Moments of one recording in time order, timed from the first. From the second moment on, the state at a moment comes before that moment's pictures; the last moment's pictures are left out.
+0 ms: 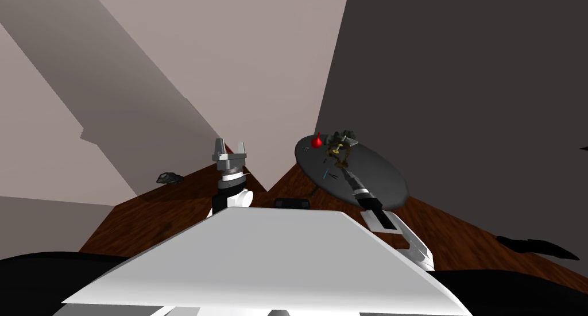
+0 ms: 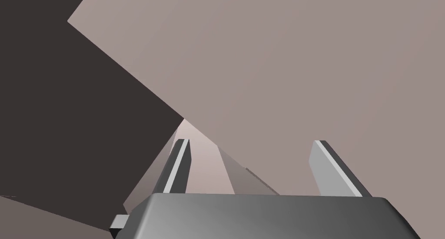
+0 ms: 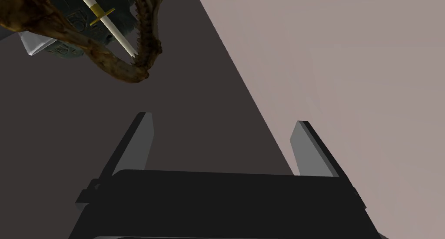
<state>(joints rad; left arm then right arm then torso) 0.54 0.02 -0.04 -2.31 0.10 -0.60 0.03 0.58 -0.57 -0.15 -1.76 -0.01 -0.37 0.39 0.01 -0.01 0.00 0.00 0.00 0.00</state>
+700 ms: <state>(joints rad) 0.54 0.02 -0.04 -2.31 0.10 -0.60 0.03 0.63 -0.75 -0.13 -1.56 0.04 -0.31 0.51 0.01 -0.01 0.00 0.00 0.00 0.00</state>
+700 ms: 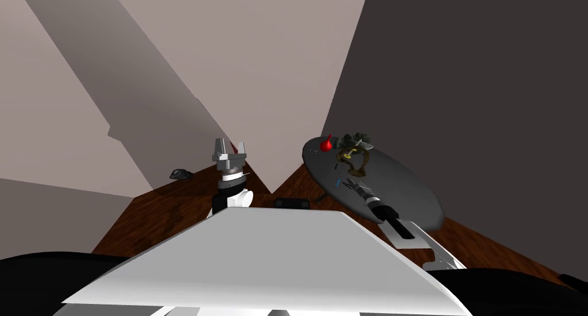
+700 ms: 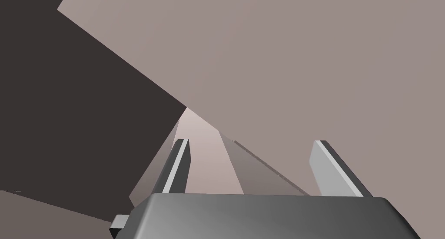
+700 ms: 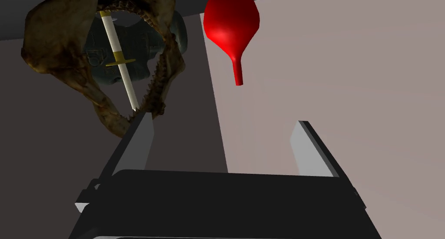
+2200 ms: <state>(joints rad) 0.54 0.03 -0.04 -2.31 0.10 -0.60 0.03 0.66 -1.01 0.00 -1.19 0.18 -0.22 0.68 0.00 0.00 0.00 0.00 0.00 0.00</state>
